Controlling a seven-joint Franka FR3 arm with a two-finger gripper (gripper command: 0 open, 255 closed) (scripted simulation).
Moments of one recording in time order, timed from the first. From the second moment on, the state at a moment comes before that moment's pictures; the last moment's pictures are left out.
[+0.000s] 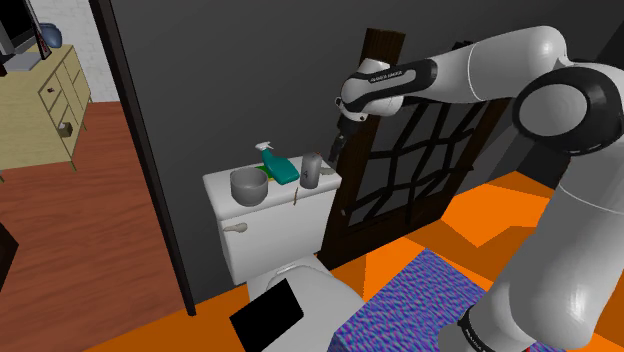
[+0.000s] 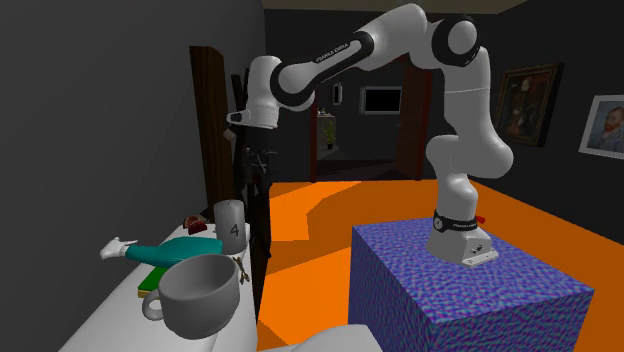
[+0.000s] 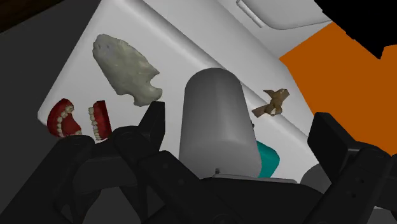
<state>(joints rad) 0.13 0.18 -0.28 -1.92 0.25 2.19 -0.78</state>
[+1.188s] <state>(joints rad) 0.11 0.40 -0.23 -1.78 0.35 2.26 -0.92</state>
